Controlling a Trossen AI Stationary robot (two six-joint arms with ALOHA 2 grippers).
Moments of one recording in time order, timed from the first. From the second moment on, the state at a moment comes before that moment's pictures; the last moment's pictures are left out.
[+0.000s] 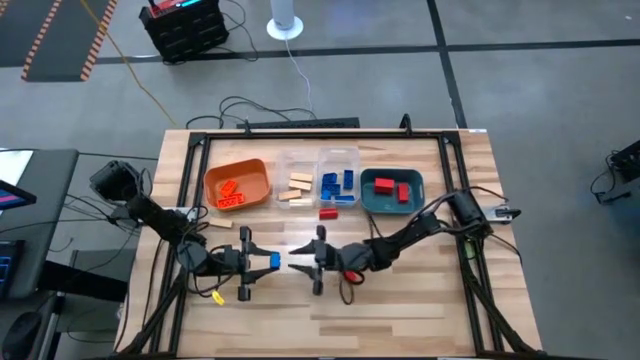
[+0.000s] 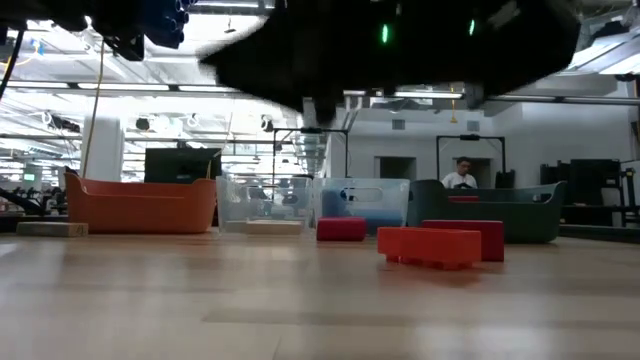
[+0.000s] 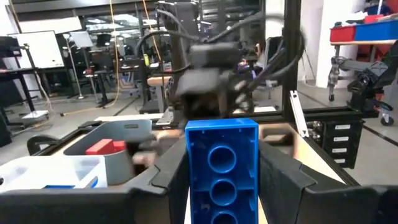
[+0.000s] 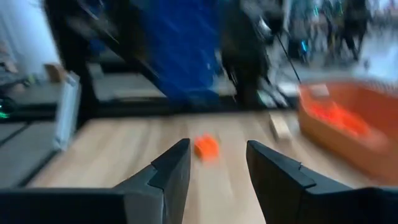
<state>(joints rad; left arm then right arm) -0.71 1.38 0.36 1.18 -0.79 0.14 0.33 2.08 1.06 0.97 0.37 0.07</state>
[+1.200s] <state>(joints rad) -0.65 1.41 0.36 1.24 -0.67 0.16 0.30 2.08 1.34 0.66 0.22 -0.05</state>
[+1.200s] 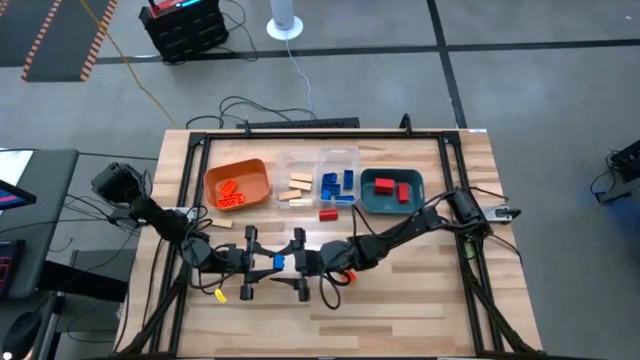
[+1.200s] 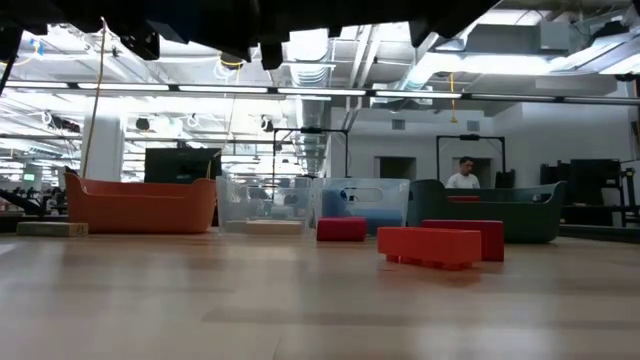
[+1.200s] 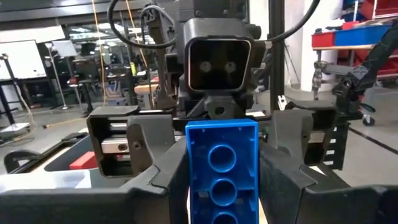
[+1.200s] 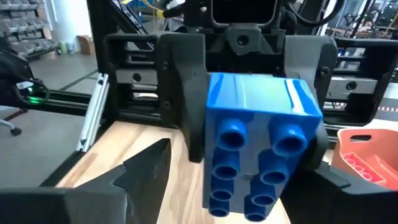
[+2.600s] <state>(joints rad) -0.72 1.10 0.36 0.72 -1.00 -0.05 0.28 2.00 1.34 0.22 0.39 0.15</state>
